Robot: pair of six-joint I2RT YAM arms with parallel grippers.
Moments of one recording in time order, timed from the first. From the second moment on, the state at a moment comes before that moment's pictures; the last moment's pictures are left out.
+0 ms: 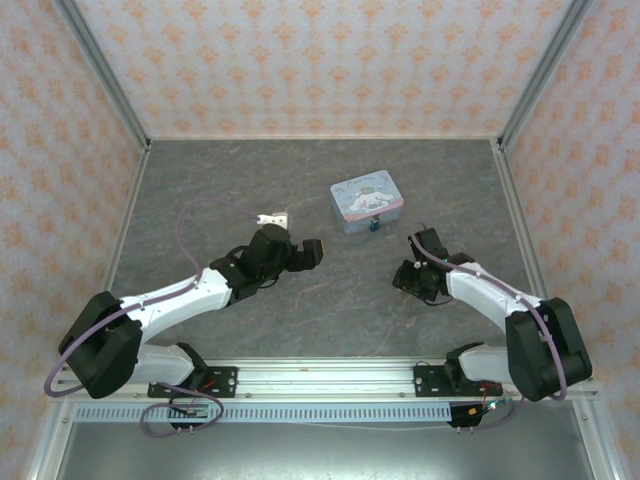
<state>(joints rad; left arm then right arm) -0.68 1.30 0.71 -0.07 -0.16 -0.68 0.34 1.28 0.59 -0.52 -0.11 0.74</state>
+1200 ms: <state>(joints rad) -0.68 1.09 0.74 -0.10 -0.10 -0.61 0.34 1.03 0.61 -0.36 -0.40 0.39</state>
